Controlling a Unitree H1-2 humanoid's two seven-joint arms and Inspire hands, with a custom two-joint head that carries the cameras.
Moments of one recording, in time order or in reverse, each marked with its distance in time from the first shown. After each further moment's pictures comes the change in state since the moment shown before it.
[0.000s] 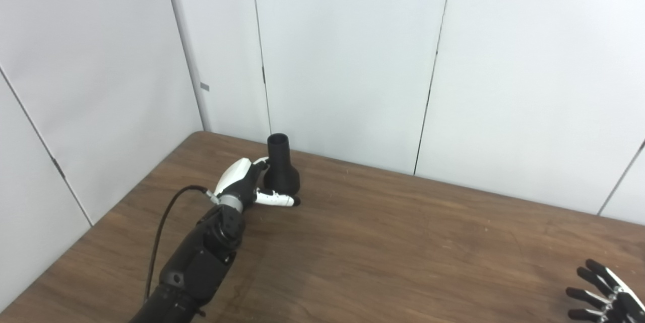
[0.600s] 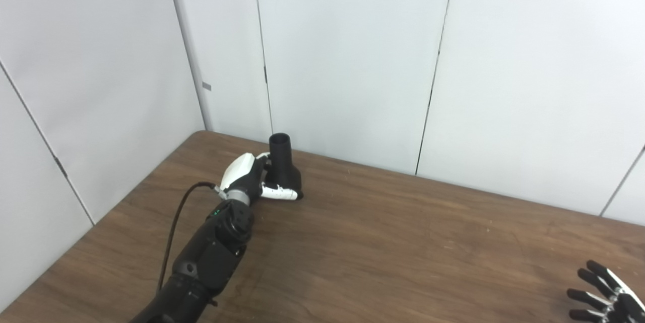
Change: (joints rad) left arm -0.055 -0.023 -0.018 0.083 -0.008 -0.005 0.050; right arm 0.011 -0.001 0.000 -0.039 -0.003 0.044 0.000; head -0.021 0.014
